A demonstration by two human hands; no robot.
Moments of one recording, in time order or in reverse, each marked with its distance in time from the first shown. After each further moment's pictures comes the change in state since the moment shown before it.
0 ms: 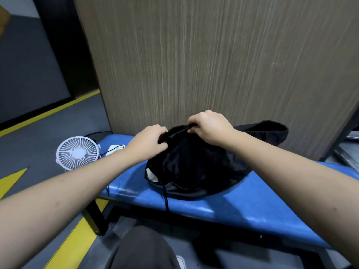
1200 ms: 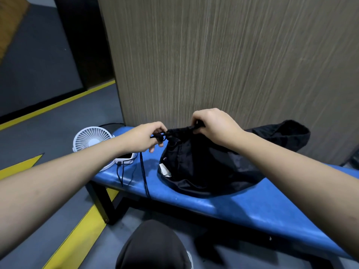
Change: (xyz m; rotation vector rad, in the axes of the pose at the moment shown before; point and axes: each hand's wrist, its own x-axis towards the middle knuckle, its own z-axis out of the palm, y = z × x) left_hand -0.027 -0.052 -0.029 -0.290 -0.203 -0.129; right_hand 0.016 -0.027 0.020 0.114 0.052 -0.138
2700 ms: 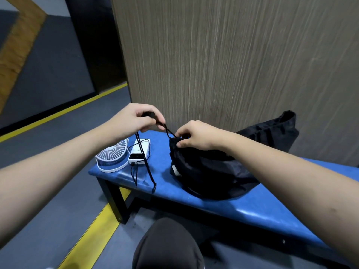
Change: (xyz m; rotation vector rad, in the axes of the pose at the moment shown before) left_hand -0.052 0.023 -0.062 -0.291 0.194 0.107; right_hand 0.024 -0.057 0.016 0.232 -0.339 -0.043
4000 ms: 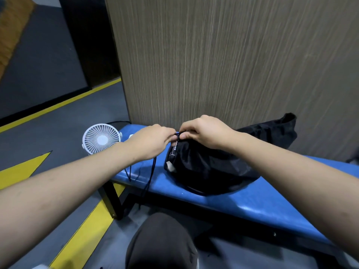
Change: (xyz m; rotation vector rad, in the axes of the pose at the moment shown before) left_hand 0.011 -0.019 0.071 0.770 -0.168 0.013; right_hand -0.027 0.020 -0.001 -0.178 0.162 -0.066
